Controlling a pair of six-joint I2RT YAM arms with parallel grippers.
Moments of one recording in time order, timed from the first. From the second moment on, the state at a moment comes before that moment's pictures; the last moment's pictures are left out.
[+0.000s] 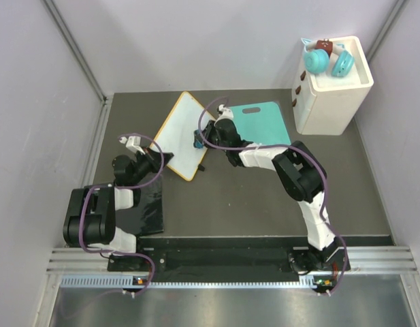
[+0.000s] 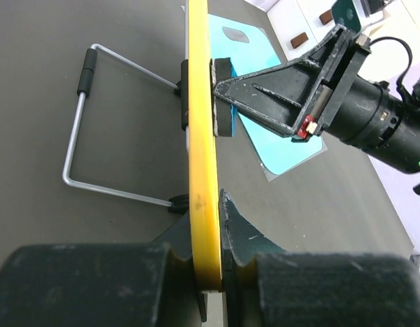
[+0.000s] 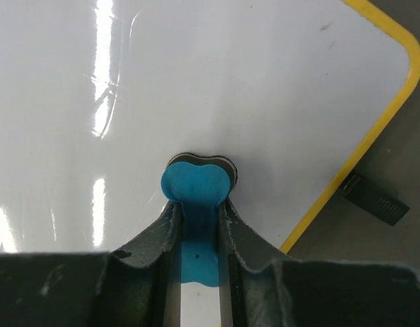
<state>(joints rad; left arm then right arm) 0.04 1.48 0.36 1.01 0.66 -0.64 0.71 2.16 1.41 0.40 0.03 0.73</state>
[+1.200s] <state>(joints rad) 0.04 1.52 0.38 1.05 0.69 -0.61 0.57 2.17 1.54 0.15 -0.09 0.74</state>
